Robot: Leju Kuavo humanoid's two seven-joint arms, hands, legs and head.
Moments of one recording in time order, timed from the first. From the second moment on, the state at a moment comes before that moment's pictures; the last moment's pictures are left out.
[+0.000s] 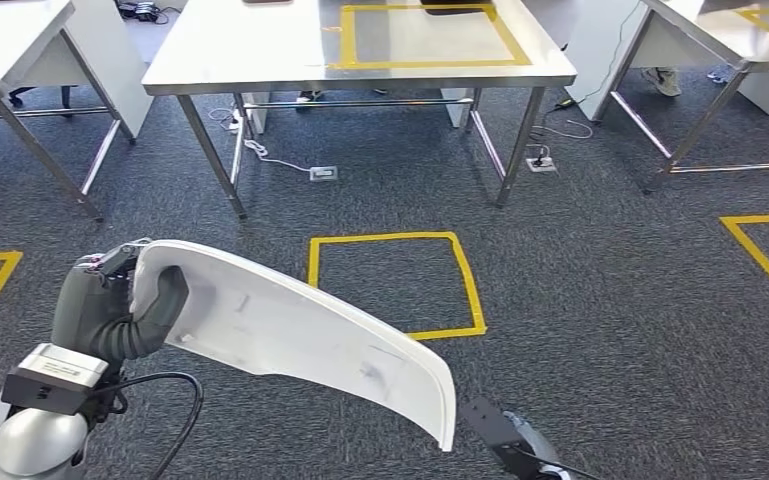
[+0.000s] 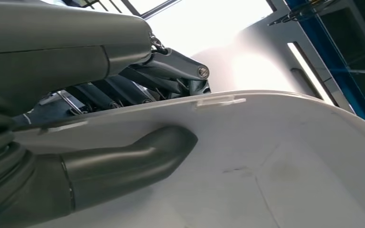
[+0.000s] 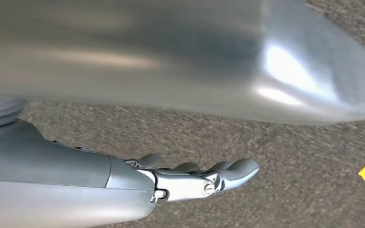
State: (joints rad) left arm -0.14 0.07 -0.33 -1.63 -0.30 -0.01 -0.31; right arm -0.09 -0.03 0.56 -0.34 0.03 -0.32 -0.17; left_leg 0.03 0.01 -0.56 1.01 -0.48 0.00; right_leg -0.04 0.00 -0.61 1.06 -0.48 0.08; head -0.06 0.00
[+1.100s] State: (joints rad) left arm -0.11 0.06 -0.32 -1.65 -0.29 0.00 -0.32; right arm -0.08 -0.03 0.56 -0.33 0.03 -0.32 -0.18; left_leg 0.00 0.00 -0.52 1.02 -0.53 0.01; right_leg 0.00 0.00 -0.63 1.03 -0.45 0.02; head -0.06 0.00
